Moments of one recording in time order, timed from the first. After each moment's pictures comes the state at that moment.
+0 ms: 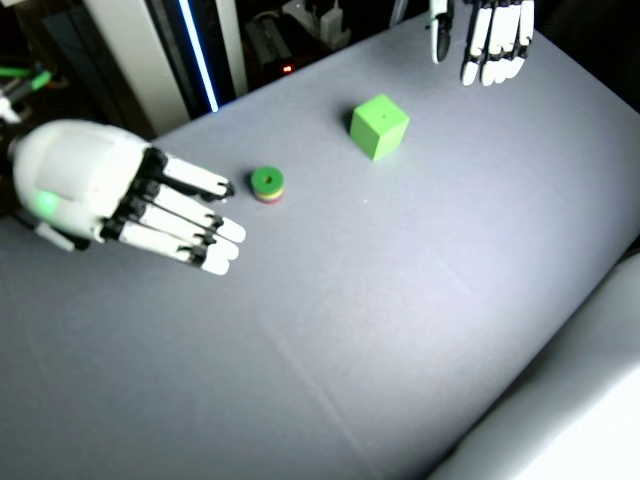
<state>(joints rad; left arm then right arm) 1.12 -0.80 0.85 -0.33 -1.30 1.10 -1.18 -0.84 1.01 0.15 1.31 -0.78</state>
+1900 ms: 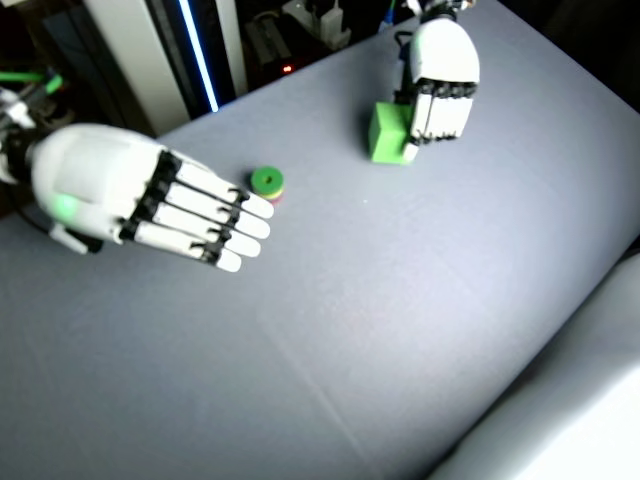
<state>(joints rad) 0.70 -1.12 1.10 -0.16 -0.88 1.11 -1.14 -0.86 1.04 0.13 1.28 -0.78</state>
